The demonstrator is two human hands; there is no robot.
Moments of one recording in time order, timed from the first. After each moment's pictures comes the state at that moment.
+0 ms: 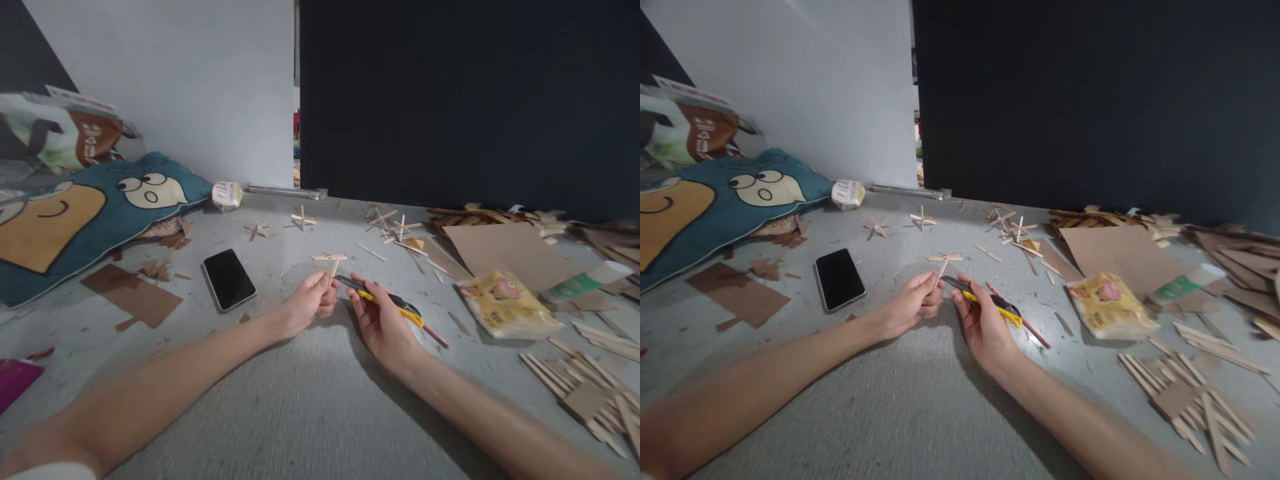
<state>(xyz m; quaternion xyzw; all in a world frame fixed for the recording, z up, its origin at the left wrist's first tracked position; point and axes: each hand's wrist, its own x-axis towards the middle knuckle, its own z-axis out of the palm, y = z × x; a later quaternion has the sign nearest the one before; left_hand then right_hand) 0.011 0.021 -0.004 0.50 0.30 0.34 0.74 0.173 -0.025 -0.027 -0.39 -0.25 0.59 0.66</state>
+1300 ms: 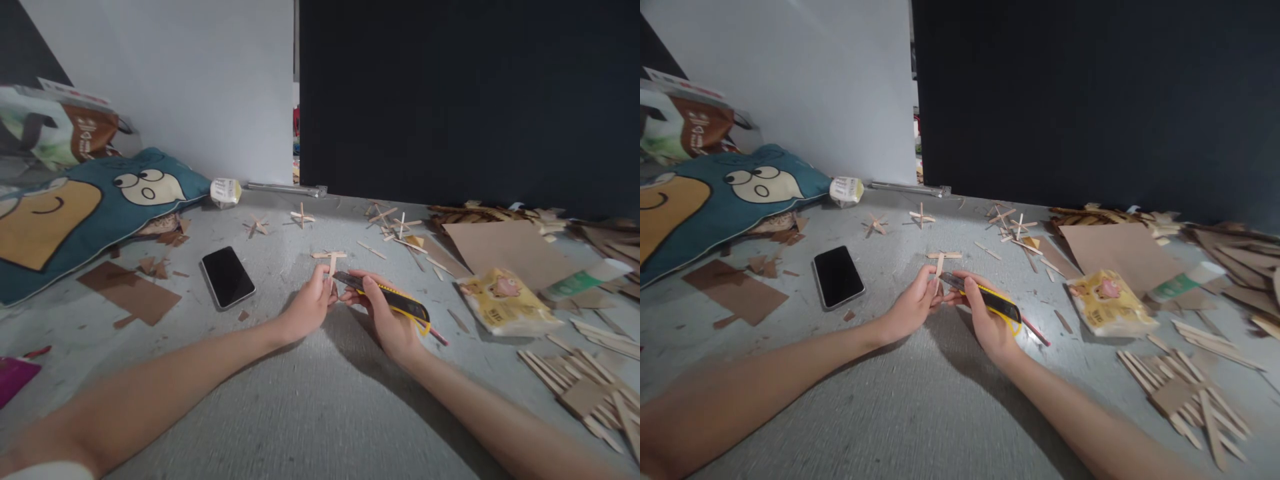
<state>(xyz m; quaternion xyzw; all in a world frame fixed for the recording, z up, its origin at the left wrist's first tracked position) 0.014 0.017 -0.023 0.67 0.35 0.38 0.53 0.180 -0.029 -0.020 -0.42 -0.44 0.49 0.62</state>
